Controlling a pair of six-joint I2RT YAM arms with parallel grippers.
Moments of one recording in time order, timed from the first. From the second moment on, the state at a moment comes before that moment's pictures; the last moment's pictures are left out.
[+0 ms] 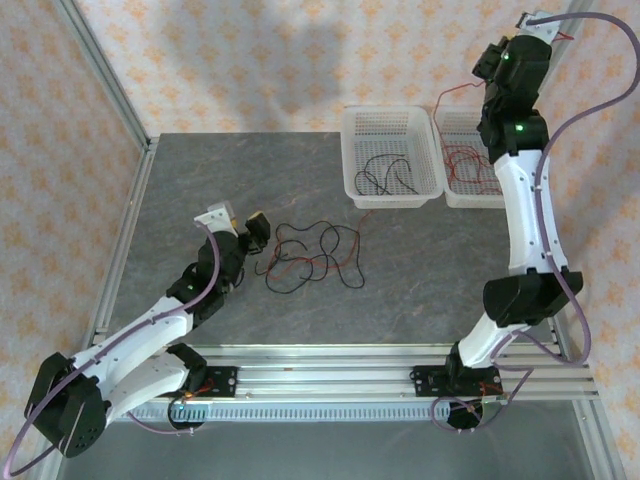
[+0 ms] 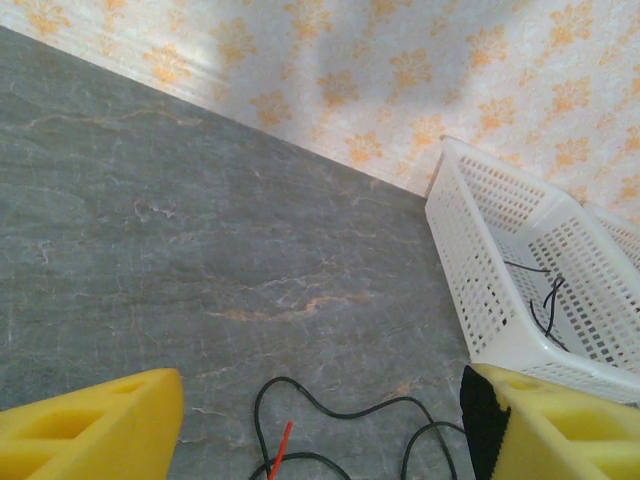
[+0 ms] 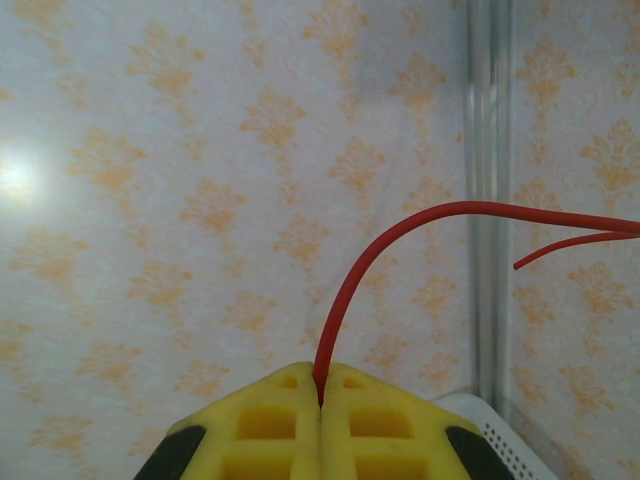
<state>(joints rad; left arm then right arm) -0.52 0.93 0.52 0.13 -0.46 -0.60 0.03 1.69 2.04 -0.33 0.37 0.17</state>
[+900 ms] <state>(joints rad) -0.52 0.85 0.53 0.03 -0.45 -0.70 -0.10 2.02 1.83 -0.34 0.29 0.31</state>
